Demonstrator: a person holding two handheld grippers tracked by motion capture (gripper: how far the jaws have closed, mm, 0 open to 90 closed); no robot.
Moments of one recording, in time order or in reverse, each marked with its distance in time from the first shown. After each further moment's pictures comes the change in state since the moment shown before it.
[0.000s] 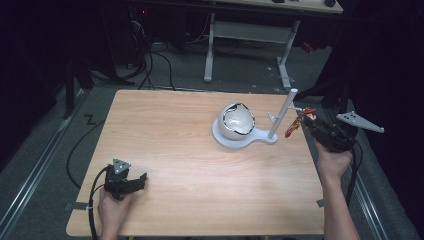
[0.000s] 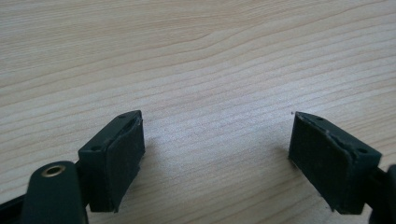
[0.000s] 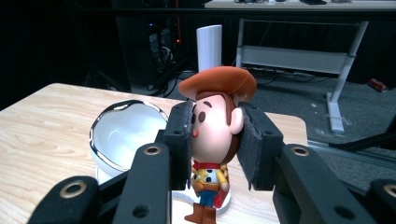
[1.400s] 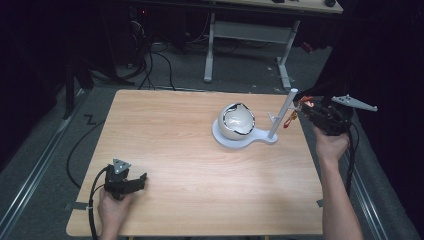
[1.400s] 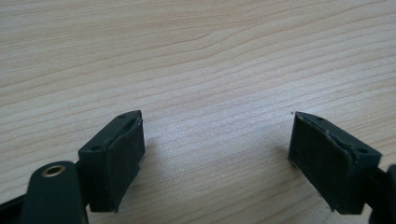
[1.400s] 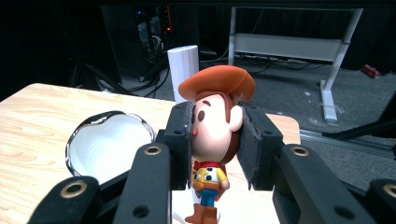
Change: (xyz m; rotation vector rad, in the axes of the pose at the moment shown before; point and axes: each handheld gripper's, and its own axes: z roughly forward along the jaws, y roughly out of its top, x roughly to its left) left arm 0.000 0.000 0.000 0.000 0.000 0.000; right arm -0.012 0.027 0.034 0.066 -0.031 0.017
